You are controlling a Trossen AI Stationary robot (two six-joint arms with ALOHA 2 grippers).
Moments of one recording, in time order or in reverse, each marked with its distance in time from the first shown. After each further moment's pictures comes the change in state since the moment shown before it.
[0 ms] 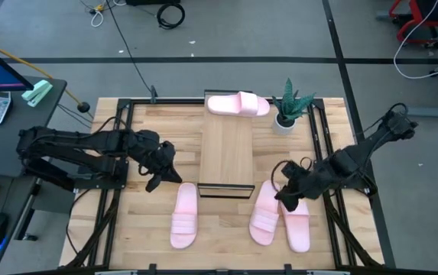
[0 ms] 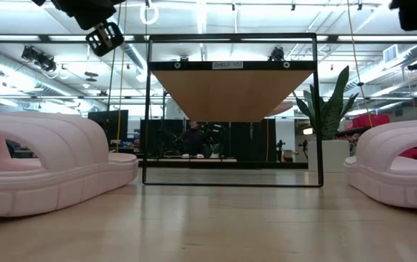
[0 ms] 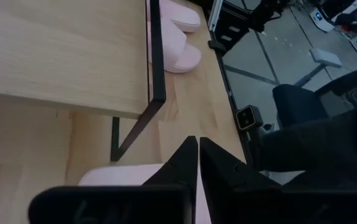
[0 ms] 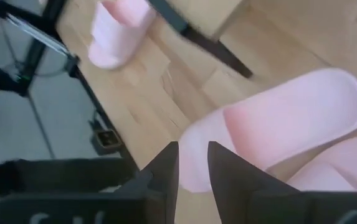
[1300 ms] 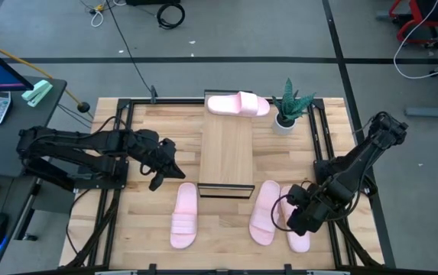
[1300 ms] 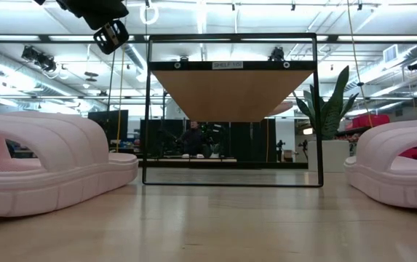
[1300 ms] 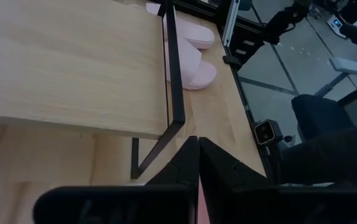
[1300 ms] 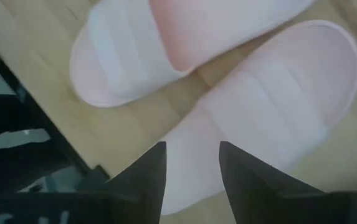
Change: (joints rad) left arm -0.001 0.004 0.002 0.046 -0.084 0.033; right arm 0.219 0.190 -0.001 -0.222 -0.110 0.120
